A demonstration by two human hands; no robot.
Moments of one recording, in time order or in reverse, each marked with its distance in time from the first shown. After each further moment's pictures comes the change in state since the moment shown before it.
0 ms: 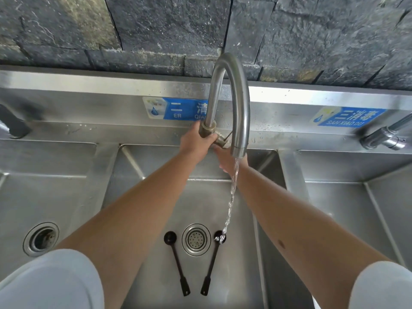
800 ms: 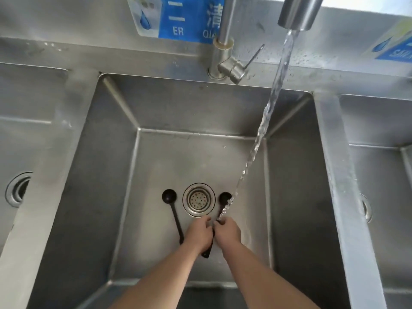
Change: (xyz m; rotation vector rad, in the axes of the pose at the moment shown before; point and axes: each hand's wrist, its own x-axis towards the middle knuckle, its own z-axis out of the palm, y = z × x) left_hand -0.218 -0.280 0.114 0.216 -0.411 -0.521; right_hand -0.124 0.276 0.169 -0.006 -0.157 0.408
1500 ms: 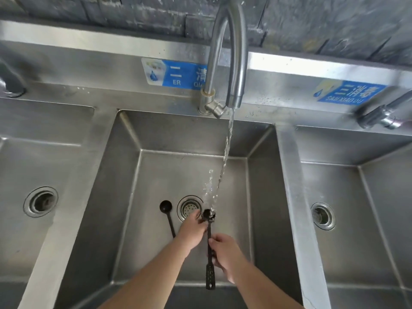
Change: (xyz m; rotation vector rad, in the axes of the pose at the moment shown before) left_hand -0.073 0.058 -0.042 -0.342 0.012 0.064; right_hand -0.124 -0.019 -0.080 0.370 -0.304 0.052
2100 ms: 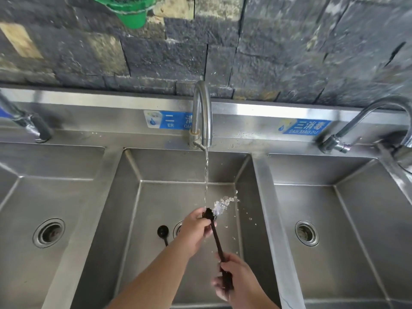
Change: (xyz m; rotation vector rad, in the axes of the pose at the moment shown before) left_hand -0.065 0.100 0.000 -0.513 -0.060 0.054; right_hand -0.117 -0.012 -0.041 0.526 -0.131 -0.043
